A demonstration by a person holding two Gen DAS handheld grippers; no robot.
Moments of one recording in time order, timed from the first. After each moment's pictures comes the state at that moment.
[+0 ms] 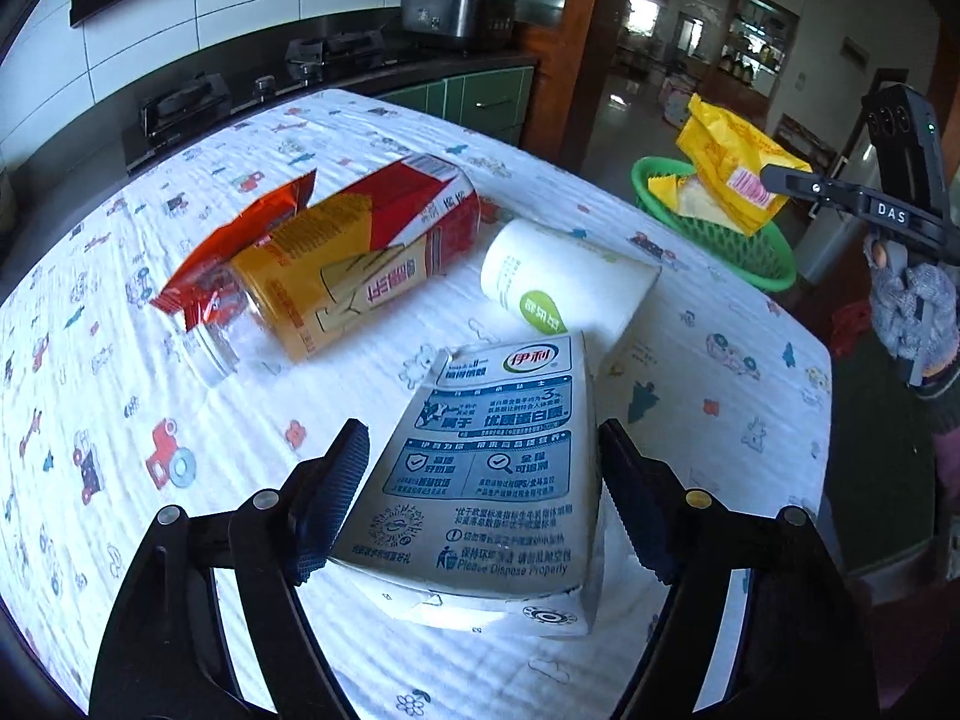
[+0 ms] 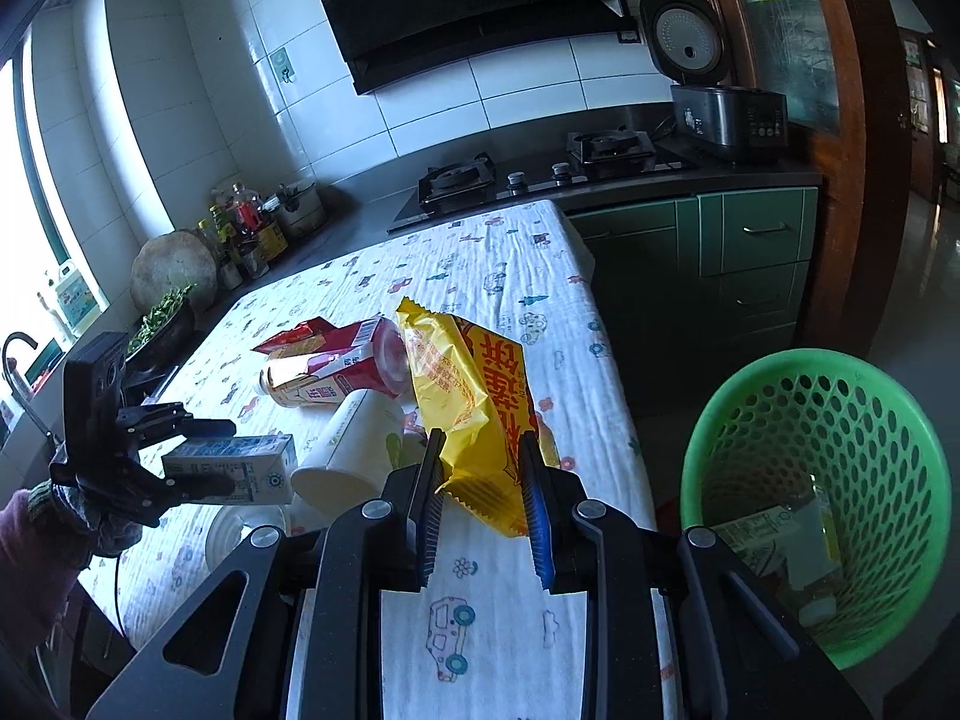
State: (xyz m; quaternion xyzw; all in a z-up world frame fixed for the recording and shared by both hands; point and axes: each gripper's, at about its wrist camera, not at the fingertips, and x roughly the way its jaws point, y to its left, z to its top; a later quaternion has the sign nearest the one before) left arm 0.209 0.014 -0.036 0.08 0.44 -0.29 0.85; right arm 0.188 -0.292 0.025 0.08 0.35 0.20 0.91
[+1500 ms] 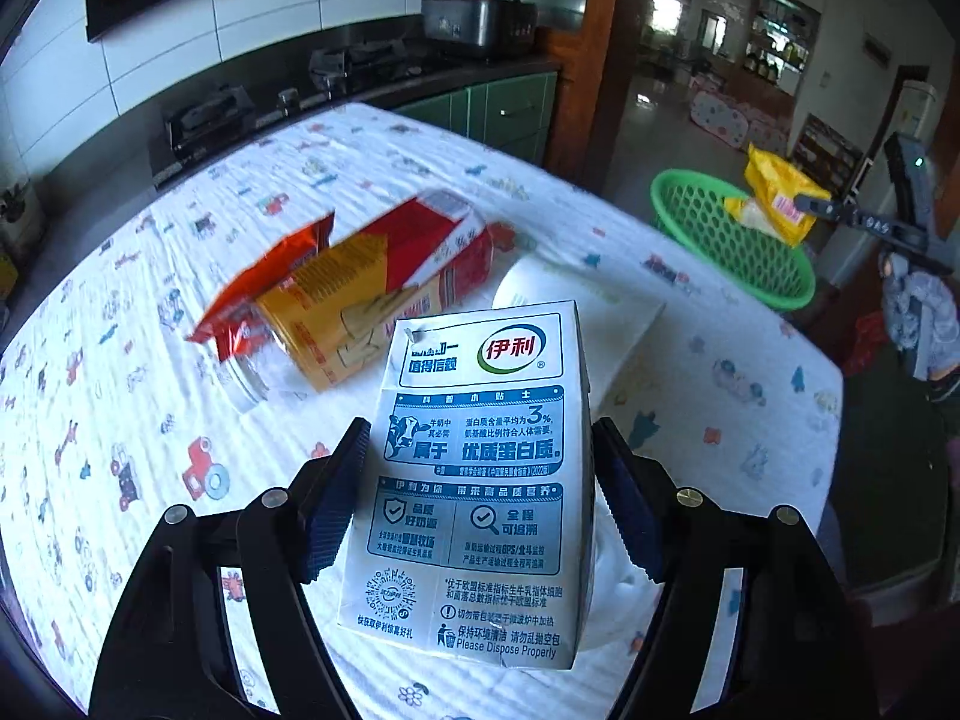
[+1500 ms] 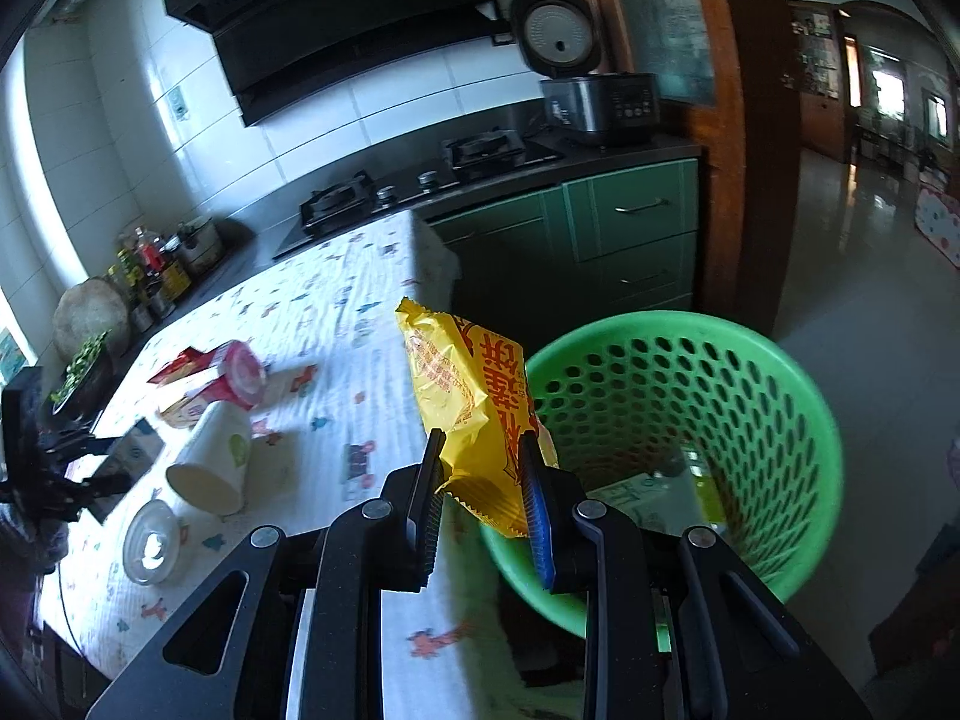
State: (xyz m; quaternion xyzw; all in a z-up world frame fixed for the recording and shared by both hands) left arm 0.206 0.004 -0.005 0.09 0.43 -0.25 0.86; right arm 0.179 -0.404 0.009 0.10 0.36 0.06 0.92
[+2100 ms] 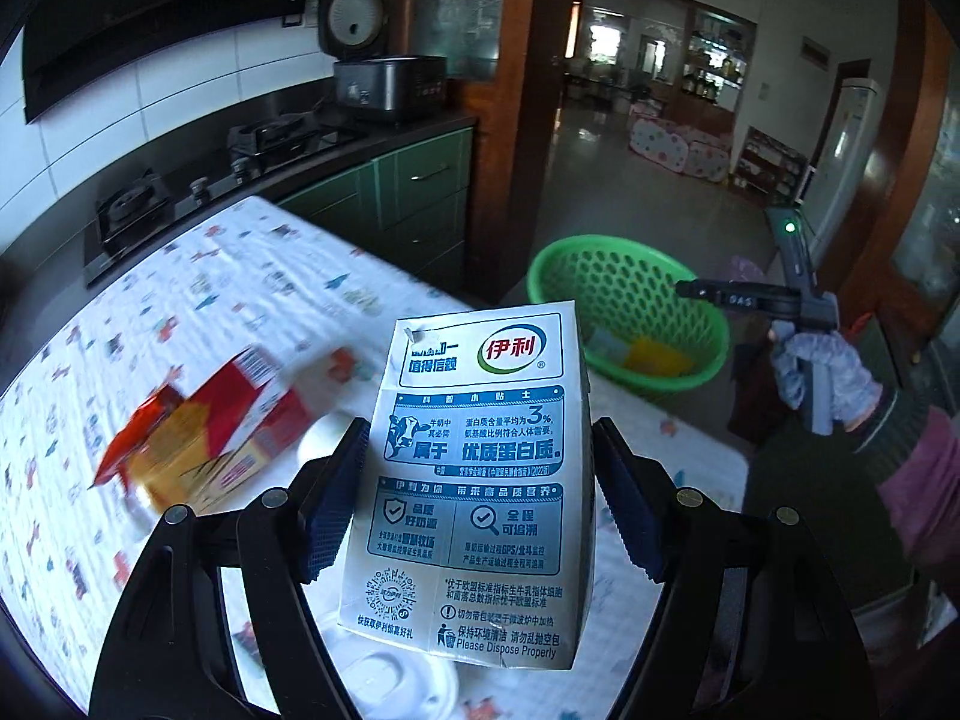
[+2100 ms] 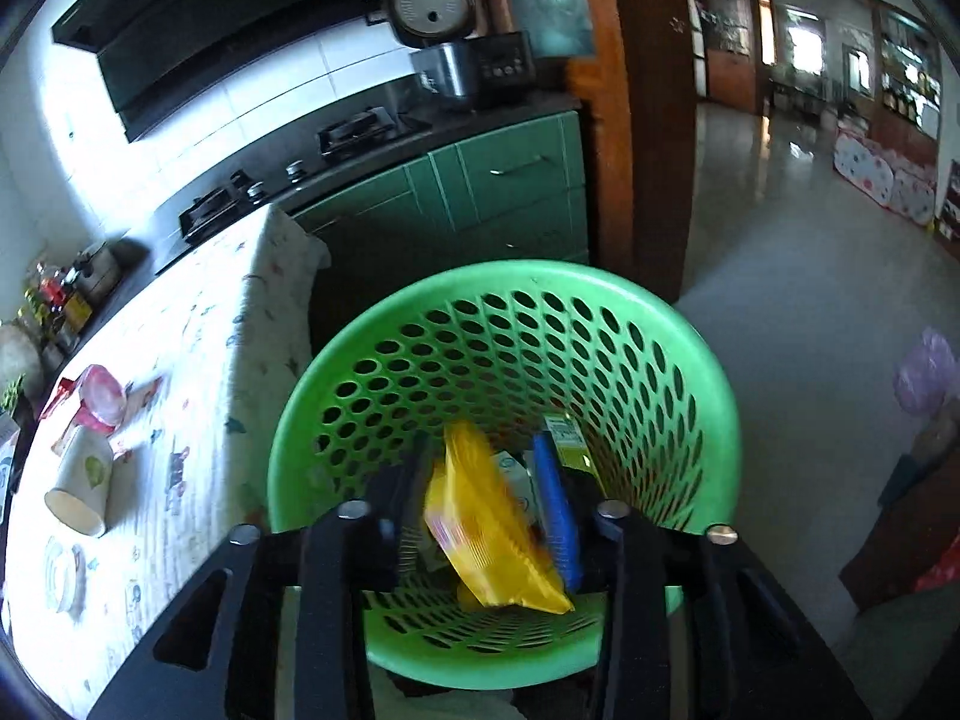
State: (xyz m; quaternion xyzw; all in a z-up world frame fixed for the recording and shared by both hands) left arm 0.192 -0.115 0.041 0.09 0.38 -0.32 0.86; right arm 0.196 -0.483 -0.045 0.14 0.40 -0.03 0.91
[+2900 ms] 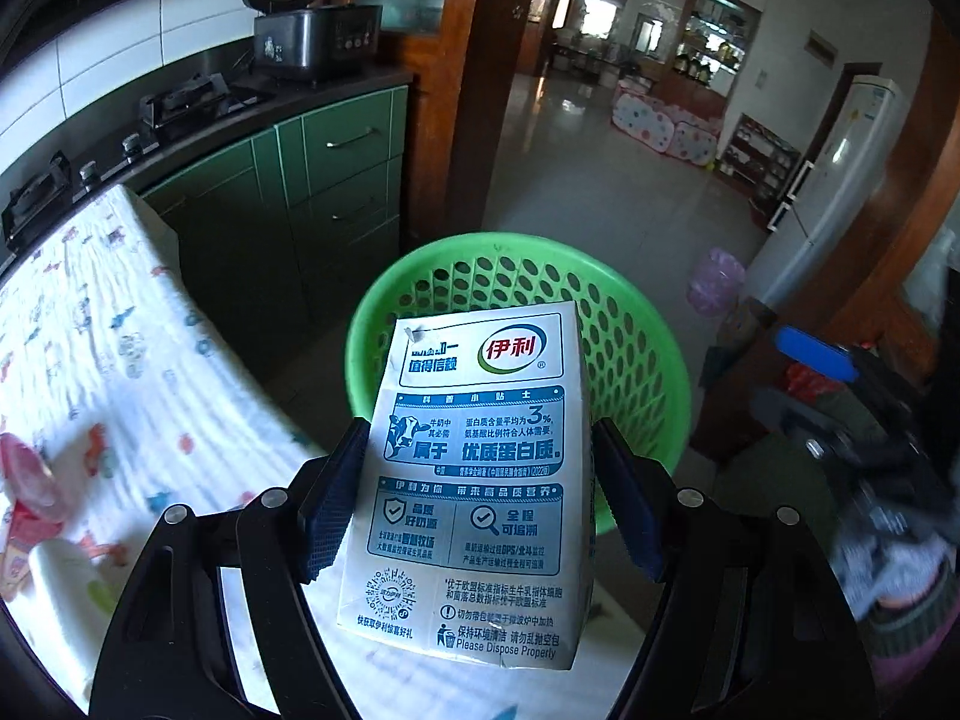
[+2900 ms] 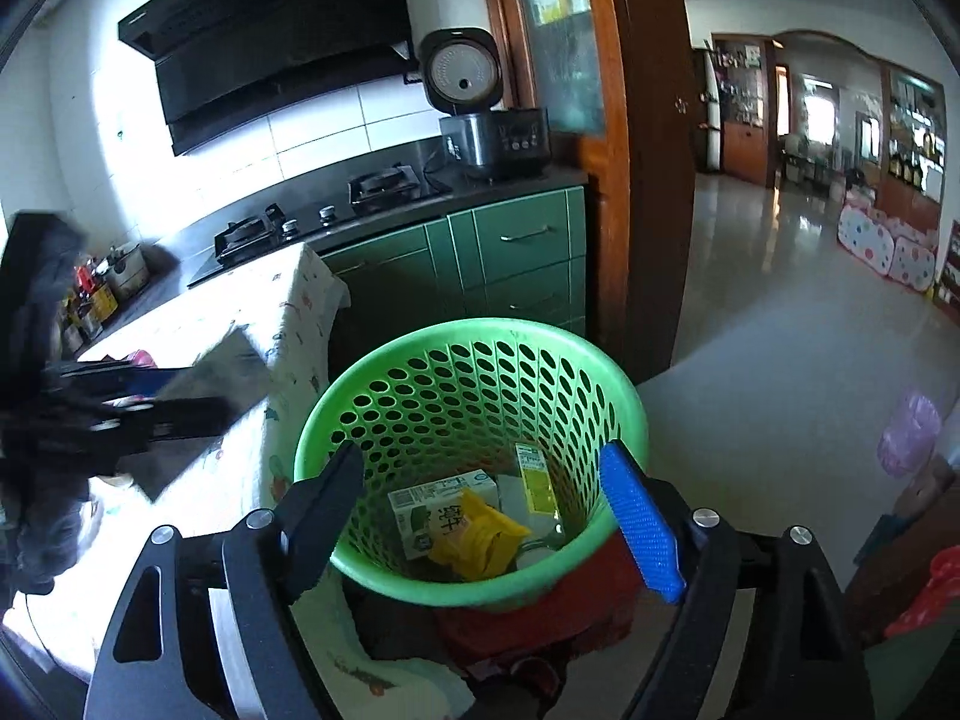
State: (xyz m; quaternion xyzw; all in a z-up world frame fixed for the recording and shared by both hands) left arm 0.244 -0.313 -0.015 0.07 0.43 -0.34 0.83; right arm 0.115 -0.484 0.002 0.07 0.32 -0.02 0.94
